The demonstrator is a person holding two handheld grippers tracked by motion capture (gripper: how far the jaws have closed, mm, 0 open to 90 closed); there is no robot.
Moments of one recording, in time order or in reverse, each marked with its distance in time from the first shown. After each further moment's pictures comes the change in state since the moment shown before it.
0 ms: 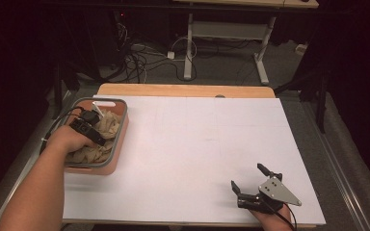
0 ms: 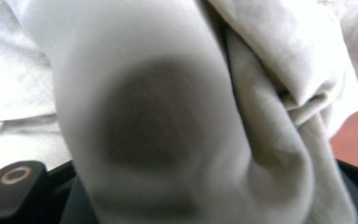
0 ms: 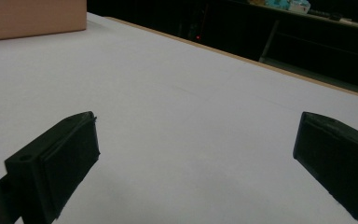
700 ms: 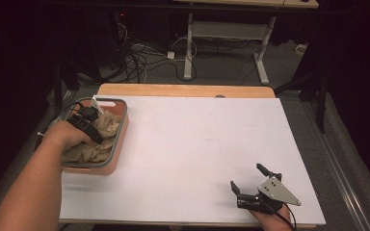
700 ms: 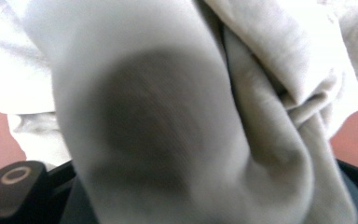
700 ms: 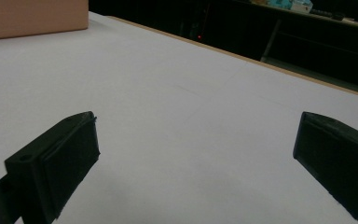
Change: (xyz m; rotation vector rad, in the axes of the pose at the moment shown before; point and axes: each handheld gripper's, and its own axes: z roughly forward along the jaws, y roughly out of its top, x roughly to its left) left arm -0.002 0.006 -0.018 0.079 0.003 -0.008; right arm 0.001 0.000 0.001 0.000 0.009 -0.007
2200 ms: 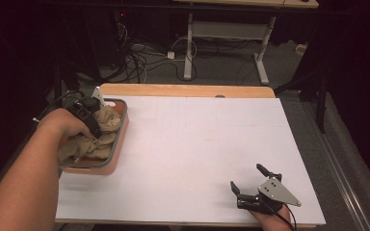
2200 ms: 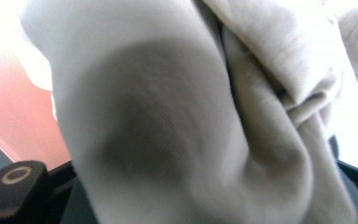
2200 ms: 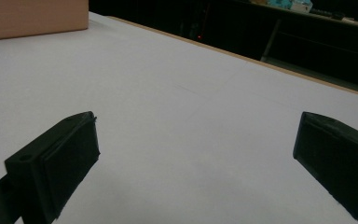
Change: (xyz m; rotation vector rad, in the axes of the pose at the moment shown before) left arm -0.020 0.012 -0.046 0.087 0.032 0.031; right arm 0.001 0.000 -0.001 0.000 -0.006 0.009
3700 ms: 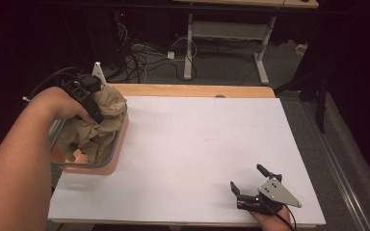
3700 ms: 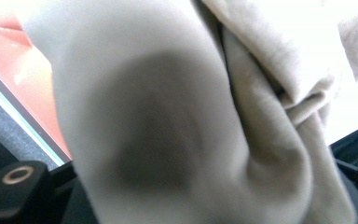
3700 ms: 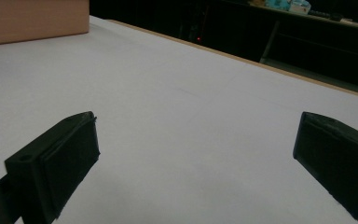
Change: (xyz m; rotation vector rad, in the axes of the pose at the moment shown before) left arm -0.037 0.001 -0.086 -0.064 0.007 0.071; right arm 0.002 0.001 -0.002 -0.008 0.000 0.006
